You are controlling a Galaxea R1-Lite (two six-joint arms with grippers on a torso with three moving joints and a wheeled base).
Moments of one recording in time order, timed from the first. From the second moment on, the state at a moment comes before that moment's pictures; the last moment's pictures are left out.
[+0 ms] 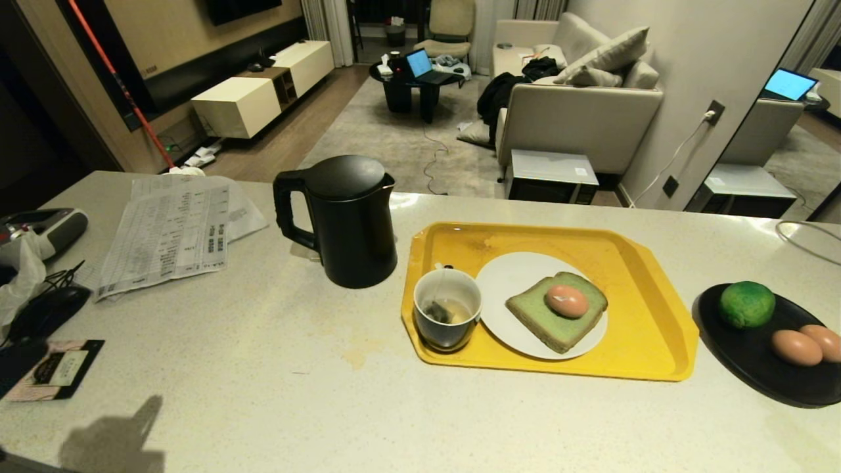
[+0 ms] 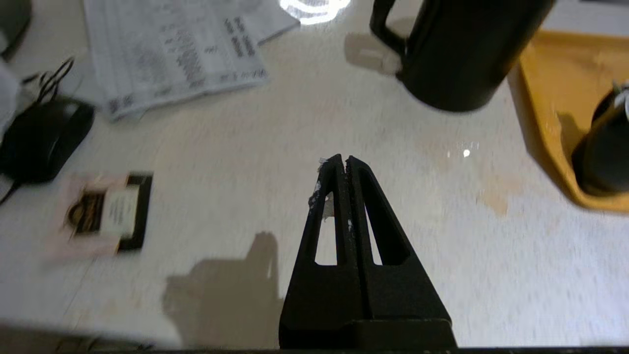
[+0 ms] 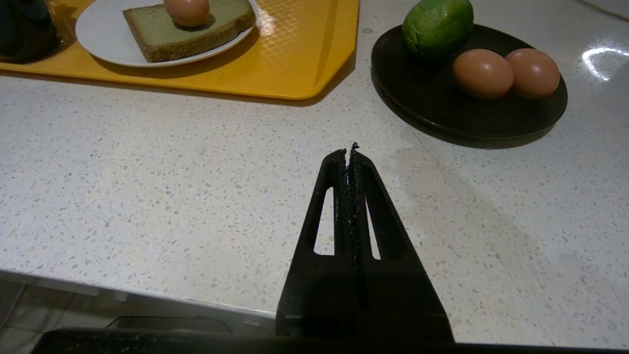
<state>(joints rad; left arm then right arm) 0.00 0.77 -0.48 -0.15 -0.03 -0.04 -0.01 0.00 0.00 -0.01 0.00 0.01</state>
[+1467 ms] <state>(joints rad) 0.07 1.82 -0.77 -1.10 -0.38 0.07 -0.01 0.00 0.00 -0.01 0.00 0.01</state>
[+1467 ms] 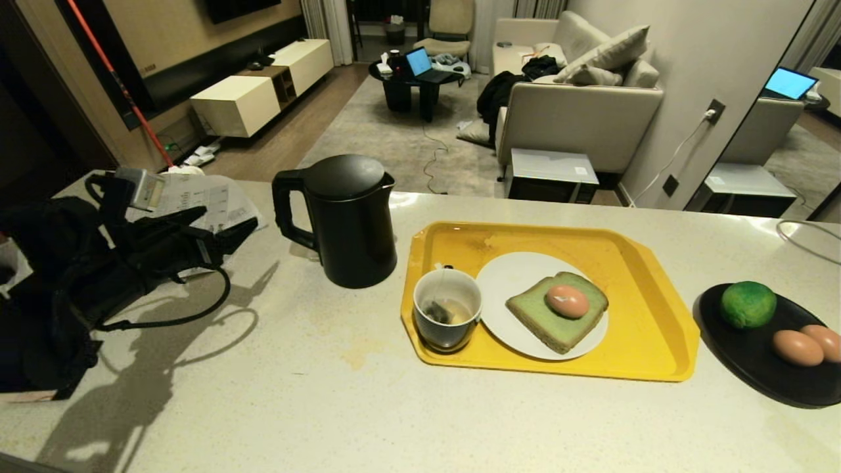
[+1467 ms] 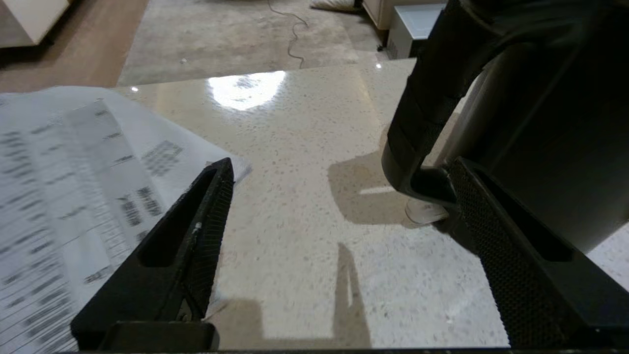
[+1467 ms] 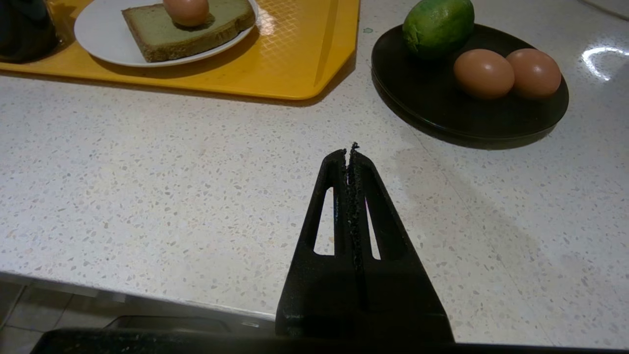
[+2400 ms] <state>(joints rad) -0.02 2.07 -1.18 -0.95 -0.34 0.07 -0.01 0.00 0.00 -0.01 0.00 0.01</state>
